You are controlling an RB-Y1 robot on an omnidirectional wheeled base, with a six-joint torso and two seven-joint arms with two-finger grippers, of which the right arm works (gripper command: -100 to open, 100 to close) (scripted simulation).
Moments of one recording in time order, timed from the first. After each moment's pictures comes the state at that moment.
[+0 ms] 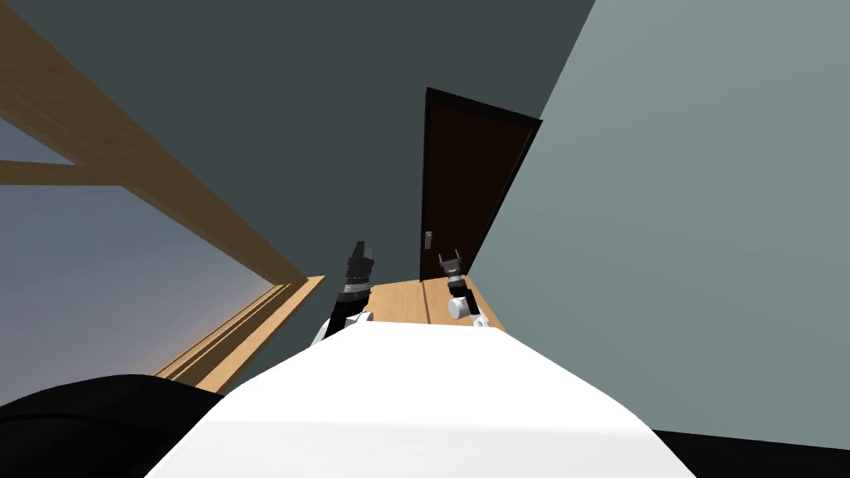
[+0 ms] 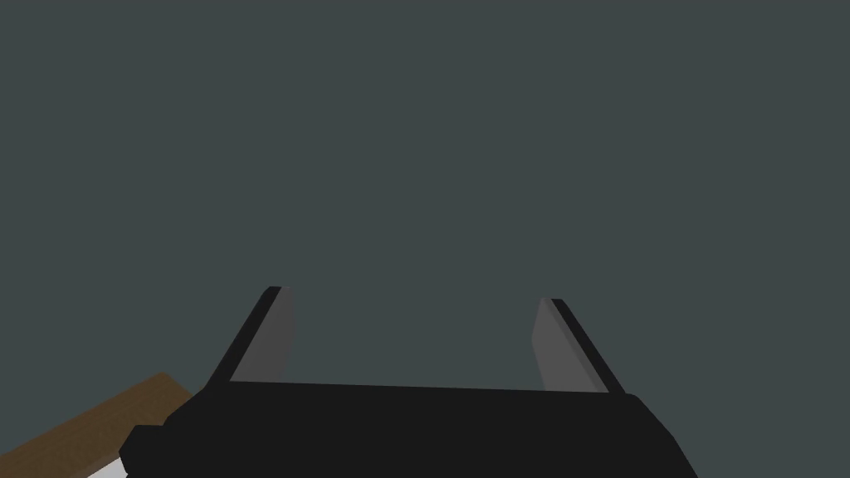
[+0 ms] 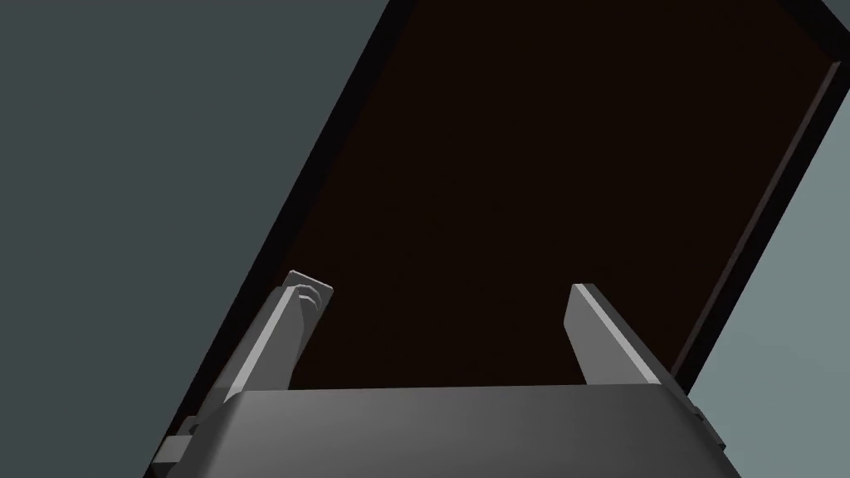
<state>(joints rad) 0.08 -0.20 0.36 -1.68 -0.47 -0.50 -0.69</state>
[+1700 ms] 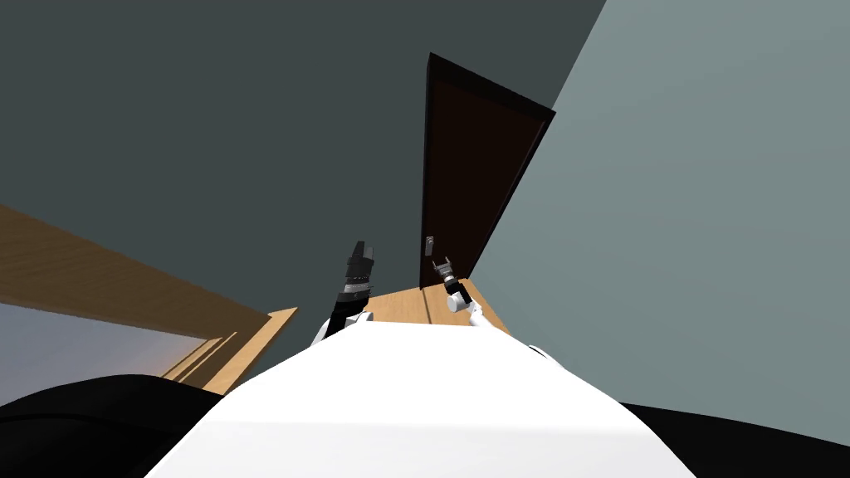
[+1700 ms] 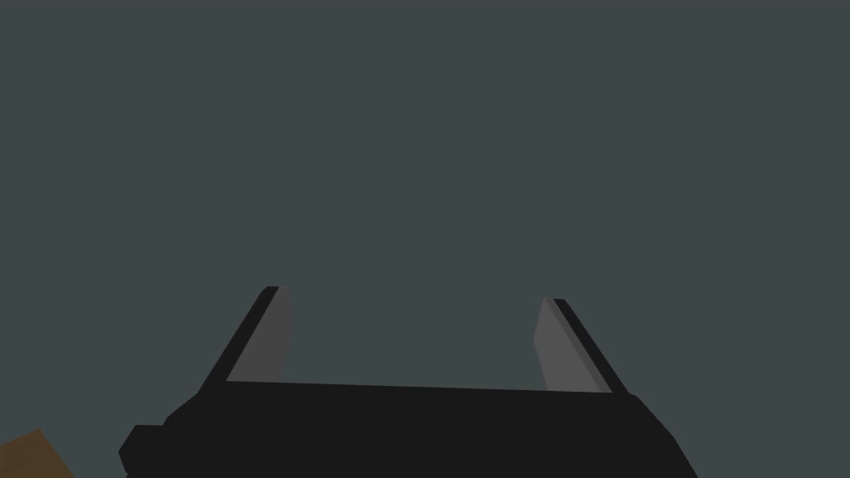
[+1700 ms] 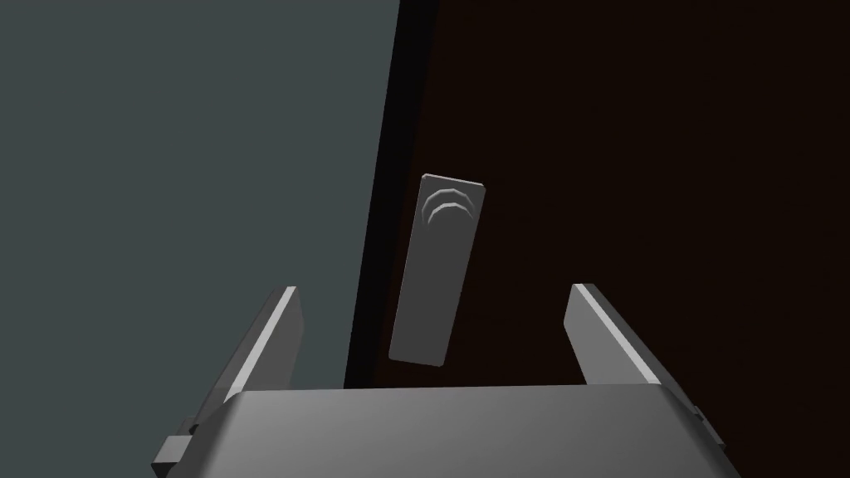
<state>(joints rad) -0.16 -0.33 0.55 -1.30 -0.70 -0.49 -1.08</state>
